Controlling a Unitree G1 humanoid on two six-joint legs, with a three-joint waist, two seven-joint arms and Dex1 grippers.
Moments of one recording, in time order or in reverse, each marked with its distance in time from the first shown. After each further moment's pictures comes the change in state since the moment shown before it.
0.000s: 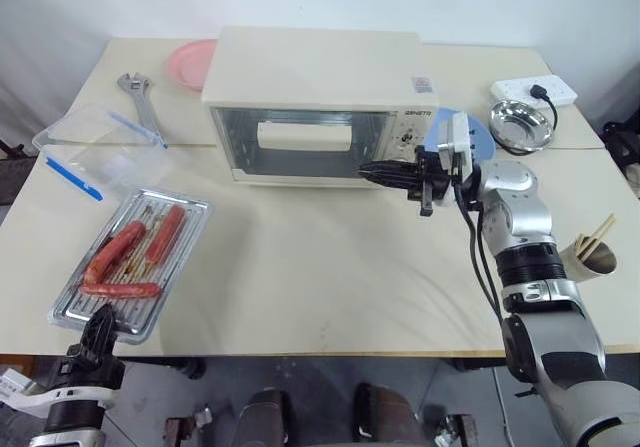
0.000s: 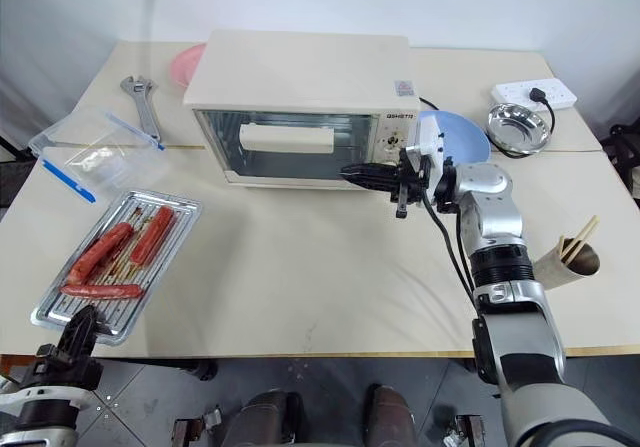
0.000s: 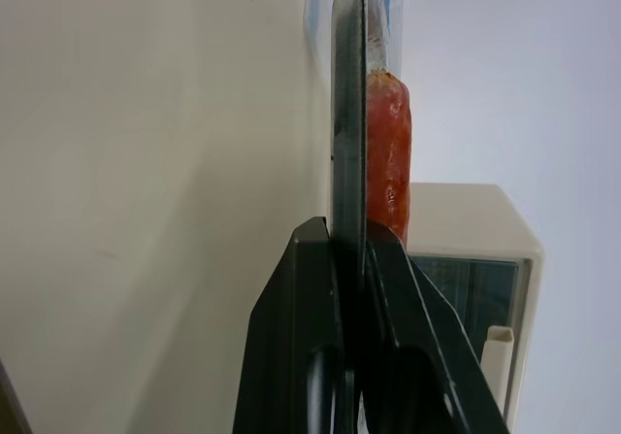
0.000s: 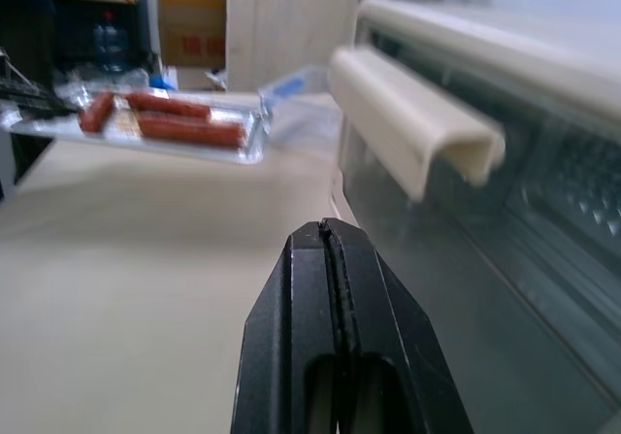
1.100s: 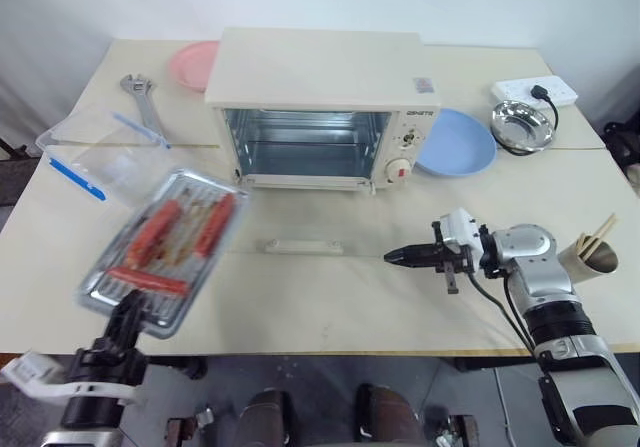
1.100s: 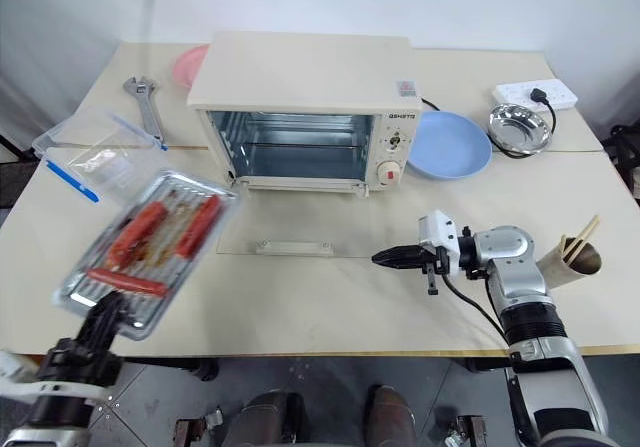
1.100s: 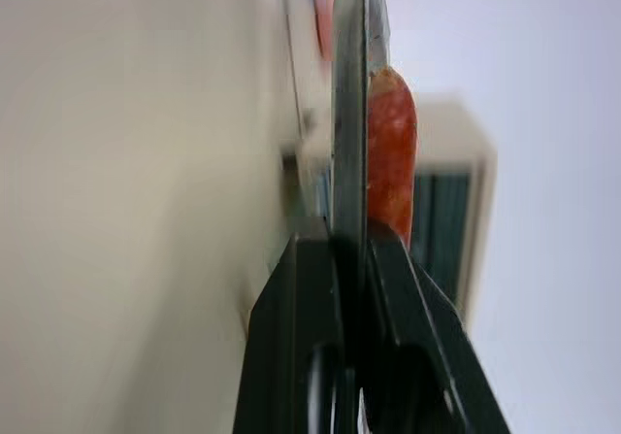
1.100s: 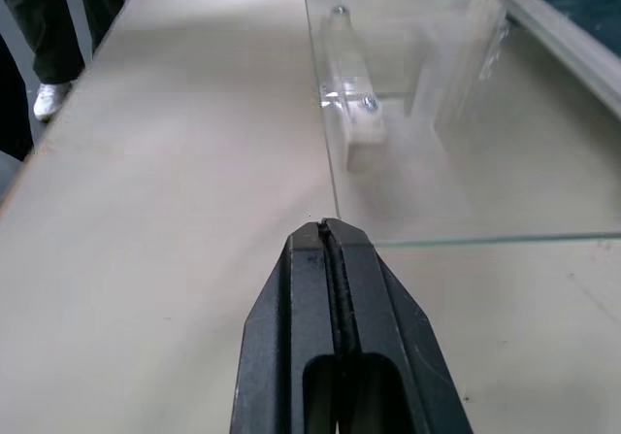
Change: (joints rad) left arm 0.093 0.022 -0.090 -0.188 0.001 -0.082 0.001; right arm 0.302 -0.133 0.101 0.034 -0.123 -0.264 0.127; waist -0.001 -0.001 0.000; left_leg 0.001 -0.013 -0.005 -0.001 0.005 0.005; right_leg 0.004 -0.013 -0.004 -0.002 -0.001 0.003
